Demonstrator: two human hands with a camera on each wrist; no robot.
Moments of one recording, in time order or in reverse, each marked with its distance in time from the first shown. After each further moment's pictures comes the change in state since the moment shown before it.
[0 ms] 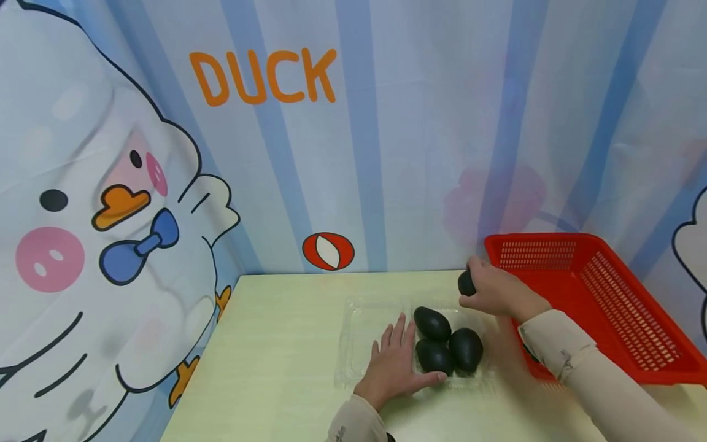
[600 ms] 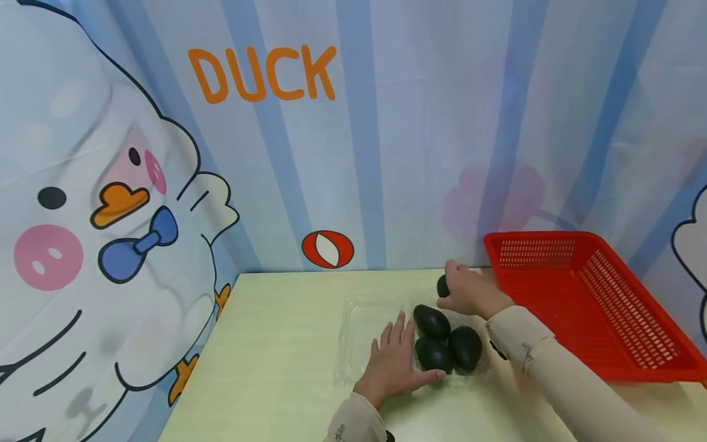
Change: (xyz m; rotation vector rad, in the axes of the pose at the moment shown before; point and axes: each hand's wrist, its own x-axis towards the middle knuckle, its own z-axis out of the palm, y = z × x) left_hand -0.001 0.001 -0.002 0.002 0.001 0.003; right_hand 0.025 -0.033 0.025 -0.089 -0.052 0.055
